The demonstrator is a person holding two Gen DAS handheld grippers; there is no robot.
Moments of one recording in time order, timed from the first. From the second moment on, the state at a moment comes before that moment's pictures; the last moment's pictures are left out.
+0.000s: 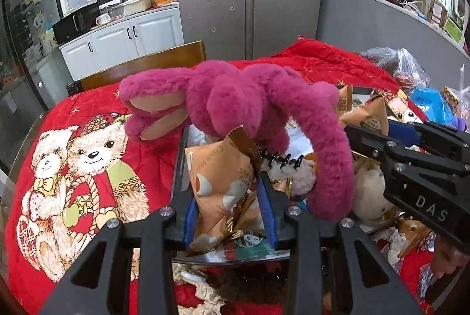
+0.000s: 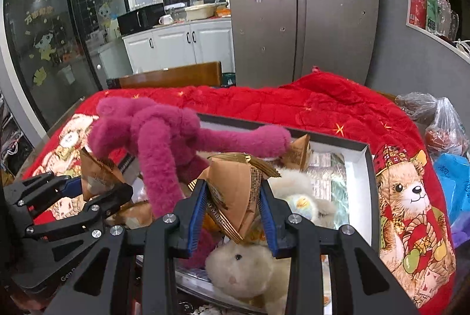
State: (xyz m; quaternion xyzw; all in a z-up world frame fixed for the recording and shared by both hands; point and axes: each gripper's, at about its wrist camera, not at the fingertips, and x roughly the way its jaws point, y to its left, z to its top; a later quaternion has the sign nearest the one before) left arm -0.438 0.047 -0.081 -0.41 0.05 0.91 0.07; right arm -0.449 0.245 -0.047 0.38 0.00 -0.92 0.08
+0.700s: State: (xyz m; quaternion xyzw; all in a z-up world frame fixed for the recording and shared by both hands) left arm -0.443 0.039 -0.091 -0.42 0.02 0.90 0.07; right arm -0.450 0.241 -0.050 0.38 -0.01 -0.92 0.10
